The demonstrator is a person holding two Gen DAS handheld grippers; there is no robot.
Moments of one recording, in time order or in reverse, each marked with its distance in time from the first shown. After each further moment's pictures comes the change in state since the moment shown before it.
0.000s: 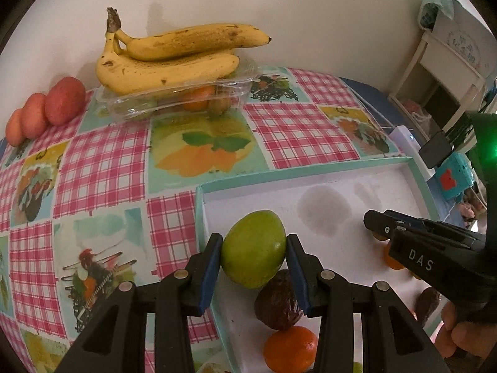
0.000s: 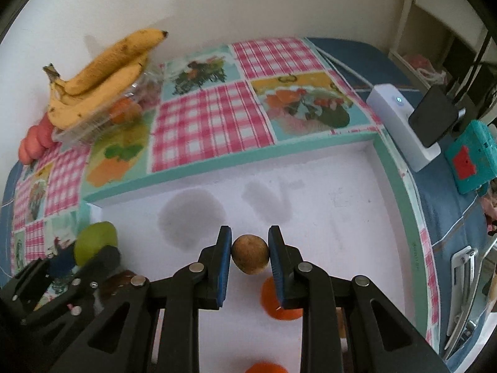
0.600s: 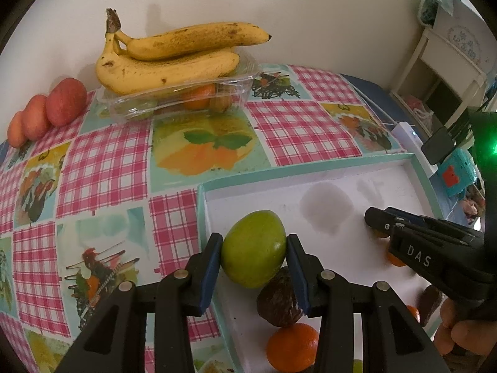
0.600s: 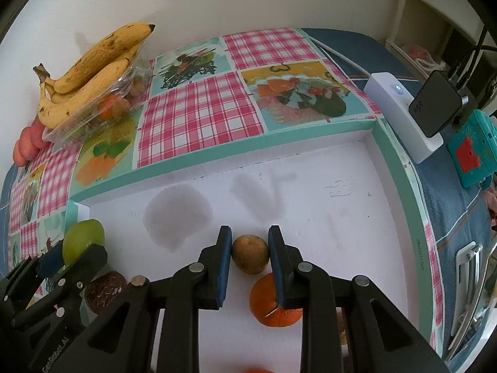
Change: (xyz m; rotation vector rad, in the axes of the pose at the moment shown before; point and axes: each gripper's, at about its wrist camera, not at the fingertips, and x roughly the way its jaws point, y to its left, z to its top) left arm 0.000 -0.001 0.000 0.012 0.013 0.017; right arm 0.006 -0.003 0.000 0.017 0.008 -0.009
